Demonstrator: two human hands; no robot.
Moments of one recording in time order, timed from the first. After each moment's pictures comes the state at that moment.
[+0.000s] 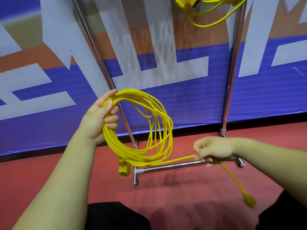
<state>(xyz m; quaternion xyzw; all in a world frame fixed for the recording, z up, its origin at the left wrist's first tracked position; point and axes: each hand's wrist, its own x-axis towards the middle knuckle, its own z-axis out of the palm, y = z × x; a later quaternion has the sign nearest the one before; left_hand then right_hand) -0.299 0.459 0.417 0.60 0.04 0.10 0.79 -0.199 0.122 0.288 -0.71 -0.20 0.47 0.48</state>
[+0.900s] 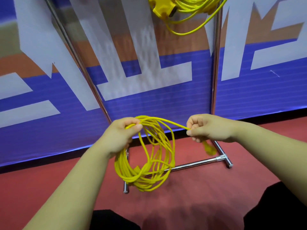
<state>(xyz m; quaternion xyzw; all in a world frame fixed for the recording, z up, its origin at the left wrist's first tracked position) -0.268 0.388 0.380 0.85 0.07 0.05 0.52 -0.178 0.090 0.354 -0.77 -0.24 0.28 0.52</state>
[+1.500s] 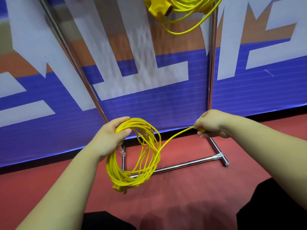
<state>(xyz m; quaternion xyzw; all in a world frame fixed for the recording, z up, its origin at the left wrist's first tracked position) -0.272 0.416 0.368 0.84 0.07 0.03 0.53 -0.158 0.091 0.348 -0.82 0.04 0.23 0.52</state>
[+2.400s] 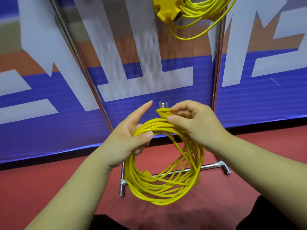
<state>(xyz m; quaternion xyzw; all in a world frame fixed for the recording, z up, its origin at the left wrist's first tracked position) -0.295 0.355 0.407 0.77 -0.15 -0.01 0.62 -0.218 0.138 0.393 -0.69 -0.24 0.02 0.68</state>
